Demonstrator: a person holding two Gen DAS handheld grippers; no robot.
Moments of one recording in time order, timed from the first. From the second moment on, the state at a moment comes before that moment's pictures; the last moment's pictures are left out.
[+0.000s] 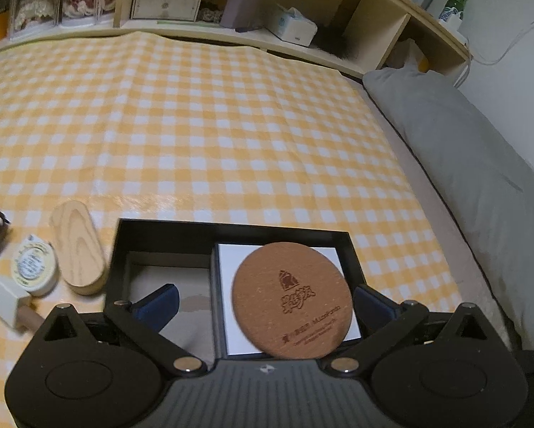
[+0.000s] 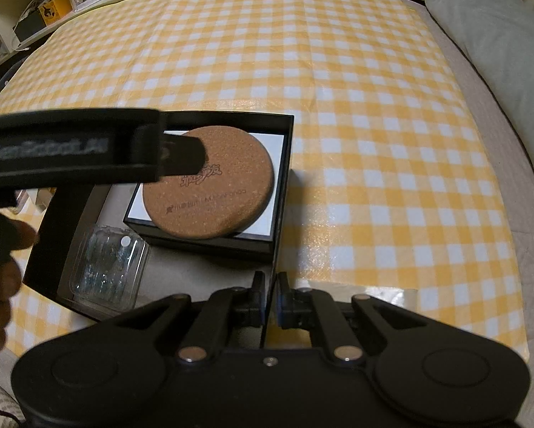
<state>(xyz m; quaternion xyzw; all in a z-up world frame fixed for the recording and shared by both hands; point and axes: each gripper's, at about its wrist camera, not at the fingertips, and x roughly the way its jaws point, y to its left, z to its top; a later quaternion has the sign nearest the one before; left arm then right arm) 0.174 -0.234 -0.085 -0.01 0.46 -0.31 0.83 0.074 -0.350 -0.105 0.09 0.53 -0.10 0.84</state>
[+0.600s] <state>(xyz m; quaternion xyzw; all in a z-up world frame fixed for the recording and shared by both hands) 0.161 -0.169 -0.024 0.02 0.39 -0.29 0.88 0.078 -0.345 -0.106 0.09 0.53 -0.10 0.84</state>
